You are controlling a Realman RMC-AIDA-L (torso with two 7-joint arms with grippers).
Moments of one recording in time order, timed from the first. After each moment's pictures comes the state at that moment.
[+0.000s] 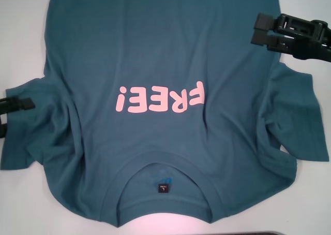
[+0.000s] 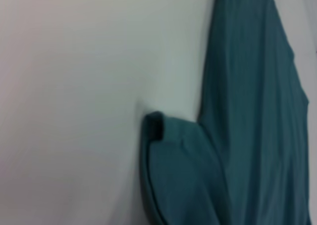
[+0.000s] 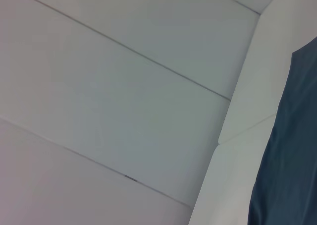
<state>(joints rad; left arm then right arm) -0.32 -1.98 -2.65 -0.68 -0.93 1.51 -2.50 0.47 2.00 -0.57 -0.53 -1.82 -1.74 2.12</state>
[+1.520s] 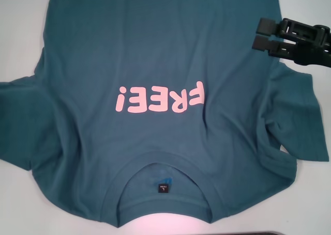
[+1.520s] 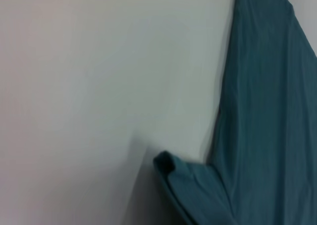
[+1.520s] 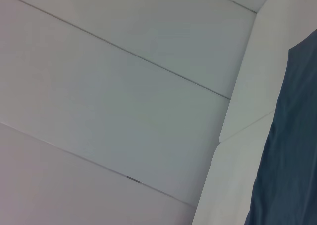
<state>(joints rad) -0.40 -1.87 -2.66 -0.74 -0.81 1.54 -2.62 0.46 2.00 -0.56 -0.51 -1.82 -1.75 2.13</state>
